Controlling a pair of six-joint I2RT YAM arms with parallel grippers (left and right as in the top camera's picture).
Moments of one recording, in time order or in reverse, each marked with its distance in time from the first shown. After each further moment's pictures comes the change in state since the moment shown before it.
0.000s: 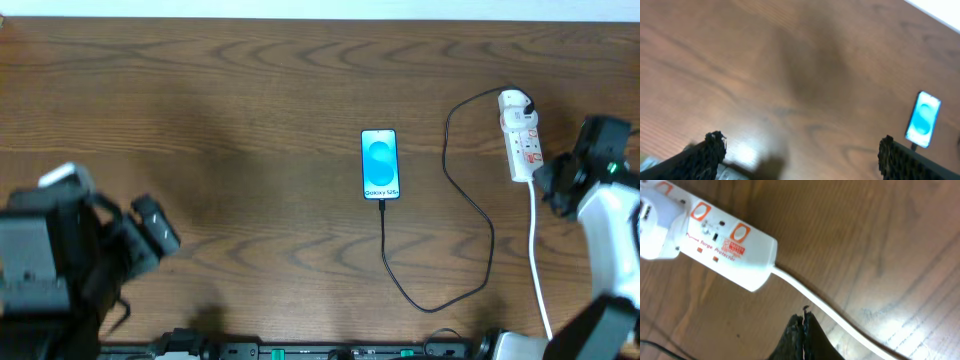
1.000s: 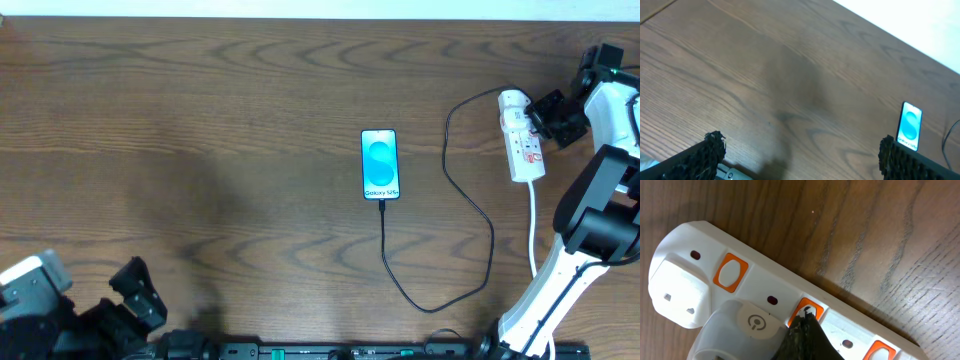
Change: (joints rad) left arm 0.000 -0.255 0.000 -0.030 -0.022 -0.001; right arm -0.013 0.752 0.760 -0.198 -0.261 0.000
